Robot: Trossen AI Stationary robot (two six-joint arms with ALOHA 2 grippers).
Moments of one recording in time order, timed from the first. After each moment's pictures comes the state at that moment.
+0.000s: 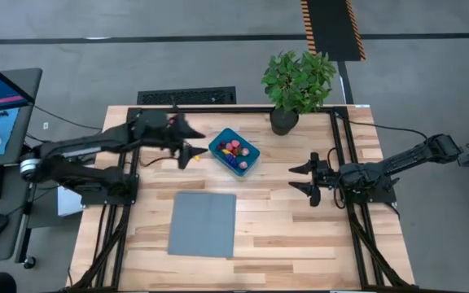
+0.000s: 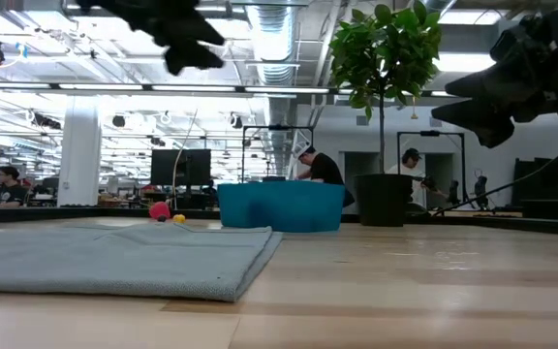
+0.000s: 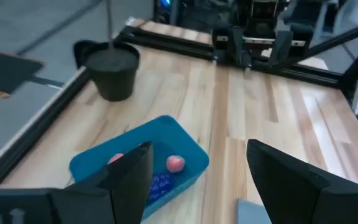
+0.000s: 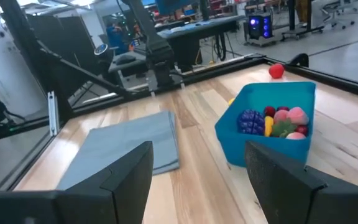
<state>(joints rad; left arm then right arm) 0.34 1.05 0.88 -0.24 0.20 -0.06 0.26 0.61 0.00 0.50 0.35 0.24</state>
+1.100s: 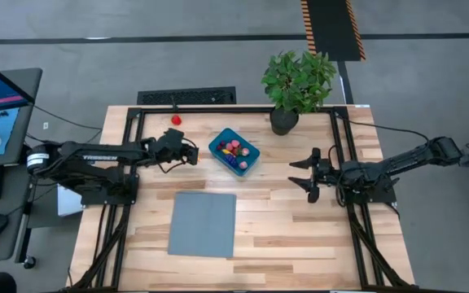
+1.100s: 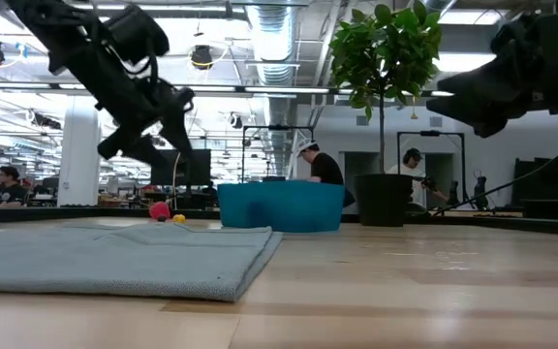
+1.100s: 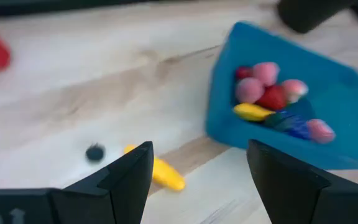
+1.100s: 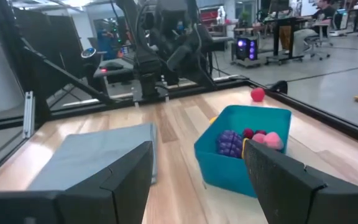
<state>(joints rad) 0.30 1.13 0.50 -0.09 -0.32 -0.73 0.21 0.61 0.00 0.55 0.36 0.10</state>
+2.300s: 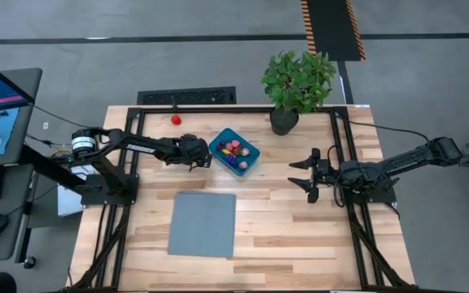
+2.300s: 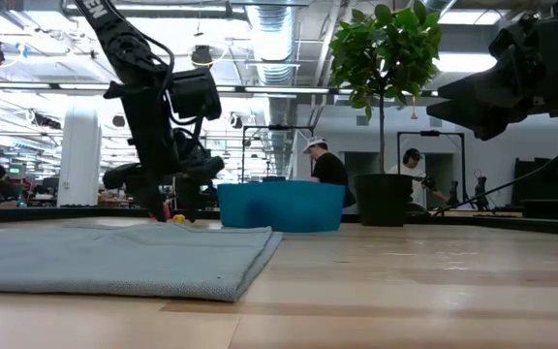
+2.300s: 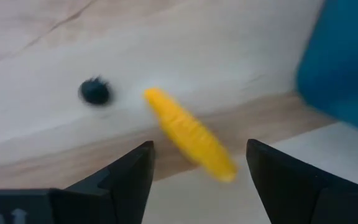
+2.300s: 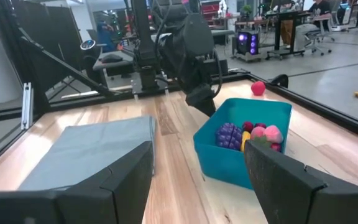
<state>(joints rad) 0.30 1.62 0.75 -0.32 -0.32 -0.95 0.20 0.61 0.00 0.52 0.34 0.10</state>
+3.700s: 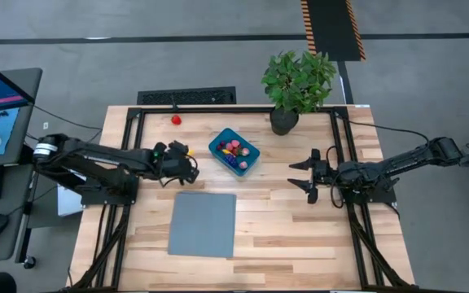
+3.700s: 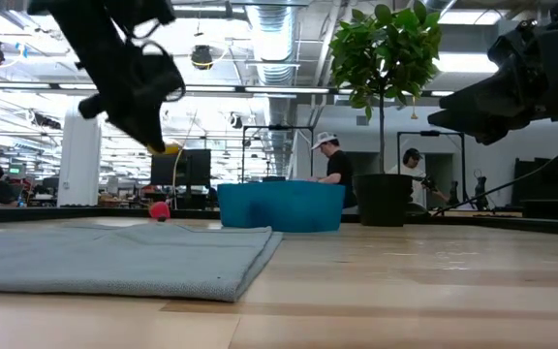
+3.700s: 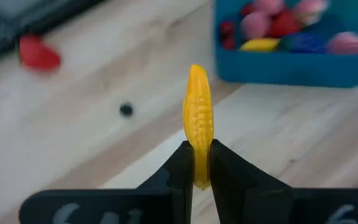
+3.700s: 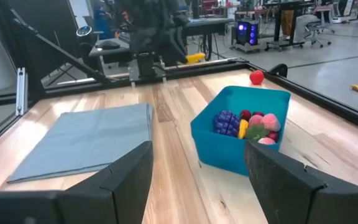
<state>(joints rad) -0.02 1.23 0.76 -0.65 -0.58 -0.85 0.20 0.61 0.00 0.47 0.34 0.10</state>
